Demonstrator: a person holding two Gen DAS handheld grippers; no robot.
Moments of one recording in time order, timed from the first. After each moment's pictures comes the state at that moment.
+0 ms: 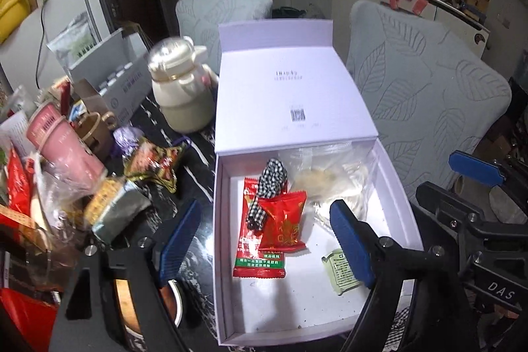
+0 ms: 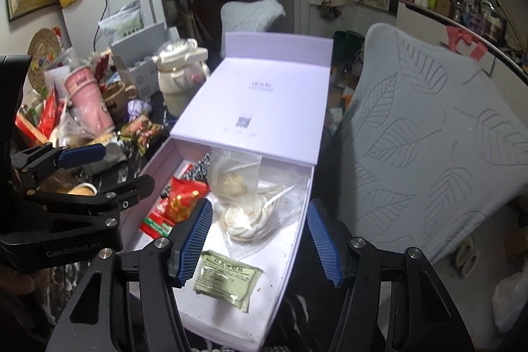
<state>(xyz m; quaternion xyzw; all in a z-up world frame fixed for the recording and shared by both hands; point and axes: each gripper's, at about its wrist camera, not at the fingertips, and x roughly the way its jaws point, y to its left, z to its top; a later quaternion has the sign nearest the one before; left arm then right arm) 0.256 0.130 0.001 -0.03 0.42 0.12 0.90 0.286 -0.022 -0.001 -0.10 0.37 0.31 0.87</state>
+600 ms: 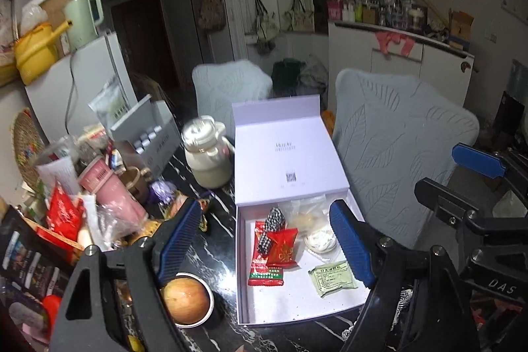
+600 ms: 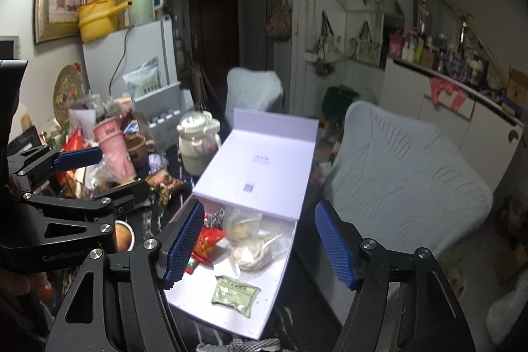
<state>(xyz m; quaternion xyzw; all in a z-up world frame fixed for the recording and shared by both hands) 0.185 0.098 0.107 0.01 0.31 0.14 0.94 0.222 -0.054 0.098 -0.09 0.25 0.31 0.91</state>
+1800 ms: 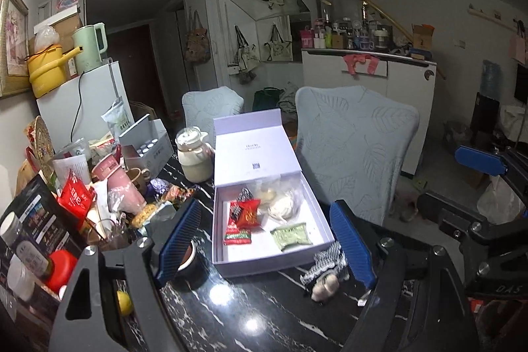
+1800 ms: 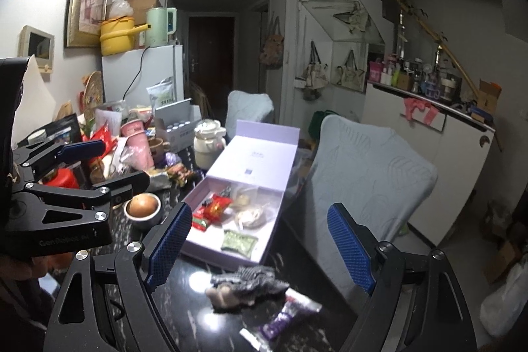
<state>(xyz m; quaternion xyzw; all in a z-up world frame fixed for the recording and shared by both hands) 0.039 0.015 0.105 0.03 0.25 0.10 0.96 0.070 -0.145 0.098 -0.09 0.20 0.29 0.93</state>
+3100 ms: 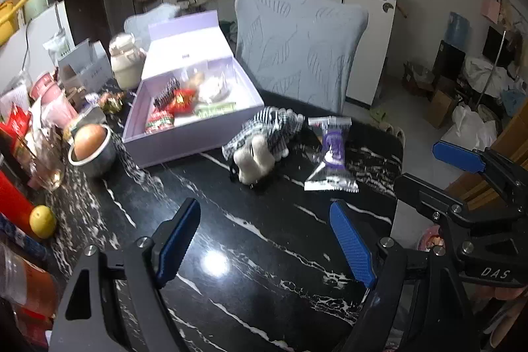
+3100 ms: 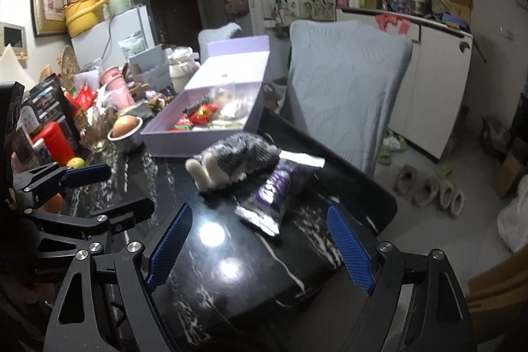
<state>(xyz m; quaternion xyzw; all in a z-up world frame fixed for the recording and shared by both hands) 0.007 -0.040 -0.041 0.01 0.39 0.00 0.92 0.024 -0.205 -0.045 -0.02 0.32 0.24 0.92</state>
